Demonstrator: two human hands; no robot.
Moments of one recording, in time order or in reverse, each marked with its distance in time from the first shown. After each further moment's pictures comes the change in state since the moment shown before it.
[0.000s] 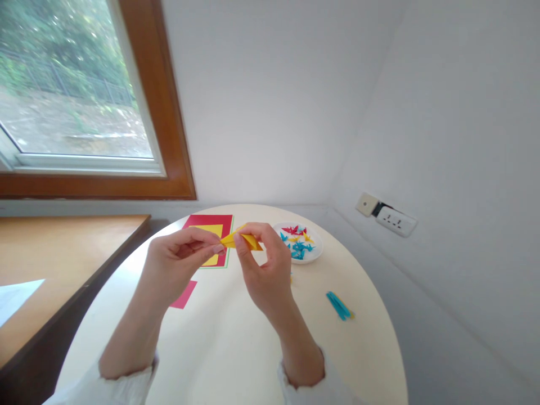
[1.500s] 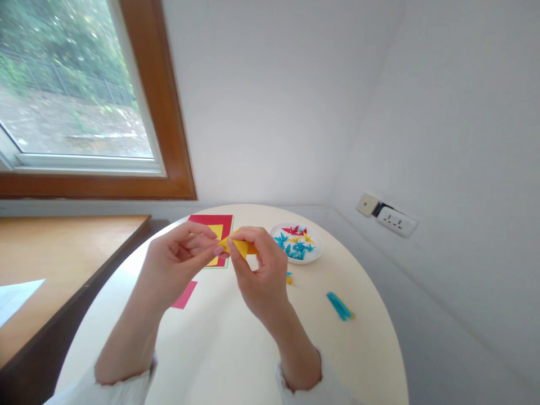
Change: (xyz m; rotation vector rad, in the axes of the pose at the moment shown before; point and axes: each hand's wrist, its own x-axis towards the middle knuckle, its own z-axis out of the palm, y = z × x) left_hand -0.001 0.004 0.001 -0.023 -0.022 -0.027; right_hand -0.004 -0.001 0.004 0.003 -0.015 -0.086
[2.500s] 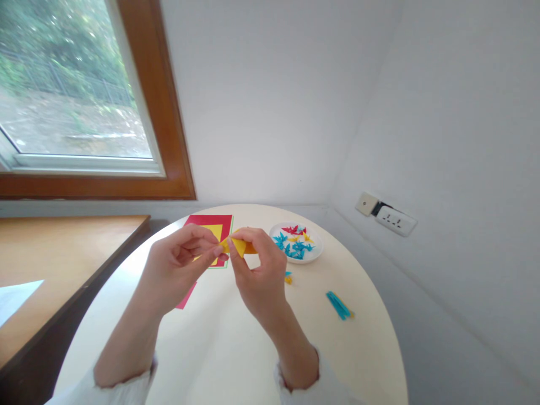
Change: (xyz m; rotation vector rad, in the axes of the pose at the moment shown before) left_hand -0.003 -0.005 0.000 -0.005 -0.052 0.061; right_hand -0.002 0.004 0.003 -0.071 0.042 -0.024
